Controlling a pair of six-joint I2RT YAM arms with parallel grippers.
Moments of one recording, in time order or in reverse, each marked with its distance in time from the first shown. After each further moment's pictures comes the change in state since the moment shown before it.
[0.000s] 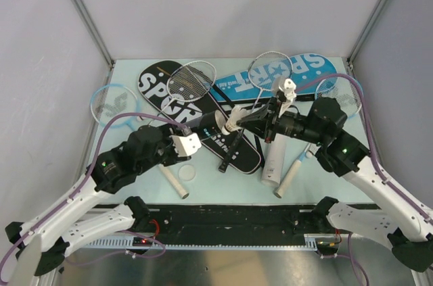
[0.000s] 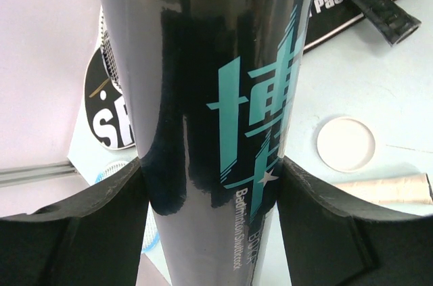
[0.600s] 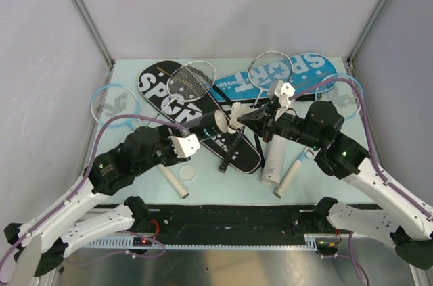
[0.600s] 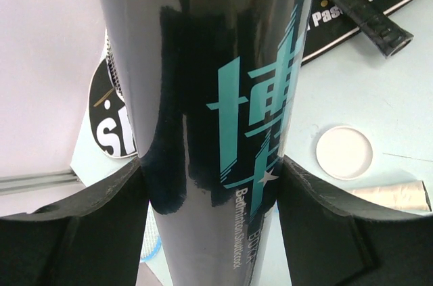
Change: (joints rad) left arm -0.011 -0.014 -0.002 -0.005 0.005 0.000; right arm 0.092 0.018 0.002 0.007 0.194 -0.140
